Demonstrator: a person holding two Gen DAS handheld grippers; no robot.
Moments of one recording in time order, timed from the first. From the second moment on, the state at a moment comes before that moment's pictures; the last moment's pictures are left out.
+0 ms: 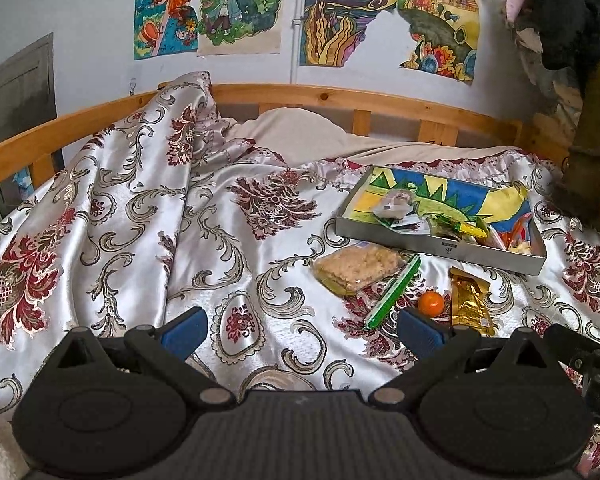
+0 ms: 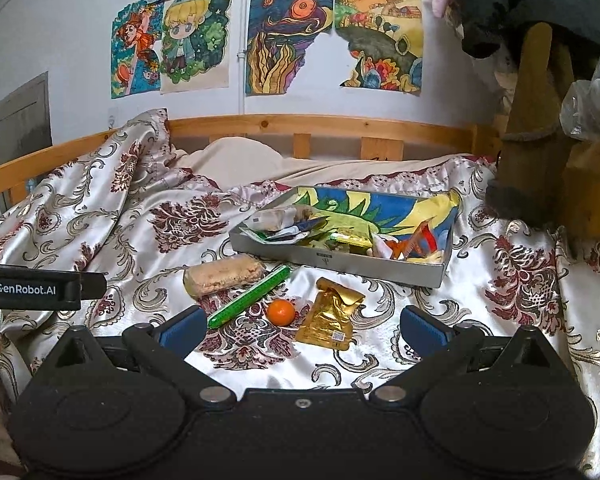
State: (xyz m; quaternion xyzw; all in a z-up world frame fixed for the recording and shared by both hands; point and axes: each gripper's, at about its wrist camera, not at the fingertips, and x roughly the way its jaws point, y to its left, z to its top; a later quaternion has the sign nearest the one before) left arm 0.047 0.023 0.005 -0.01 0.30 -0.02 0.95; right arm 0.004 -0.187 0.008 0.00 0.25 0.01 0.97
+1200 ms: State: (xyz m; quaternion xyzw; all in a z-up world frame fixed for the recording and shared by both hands) left arm 0.146 -0.009 -0.025 -0.01 0.41 -0.19 0.89; right arm 0.080 -0.229 0.002 -0.01 0.35 -0.01 0.94
